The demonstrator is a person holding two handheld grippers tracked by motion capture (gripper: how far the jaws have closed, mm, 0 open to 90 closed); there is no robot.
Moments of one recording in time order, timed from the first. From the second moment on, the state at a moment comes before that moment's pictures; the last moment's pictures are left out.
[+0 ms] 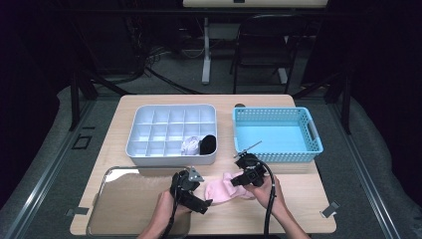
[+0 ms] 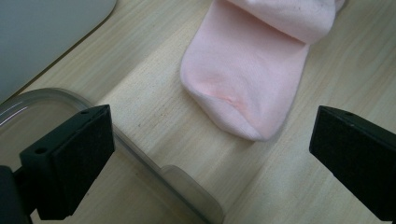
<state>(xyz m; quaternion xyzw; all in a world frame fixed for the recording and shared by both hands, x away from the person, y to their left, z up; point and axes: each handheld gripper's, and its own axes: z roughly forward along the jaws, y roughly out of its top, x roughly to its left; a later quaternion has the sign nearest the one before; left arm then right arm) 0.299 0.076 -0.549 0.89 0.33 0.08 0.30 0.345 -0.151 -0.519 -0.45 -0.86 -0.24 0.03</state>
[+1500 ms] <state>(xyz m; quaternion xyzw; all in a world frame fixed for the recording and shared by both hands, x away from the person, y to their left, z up) 0.309 0.036 -0.554 0.87 0.36 0.08 0.32 0.367 -0.212 -0.536 -0.52 -0.84 -0.16 -0.01</state>
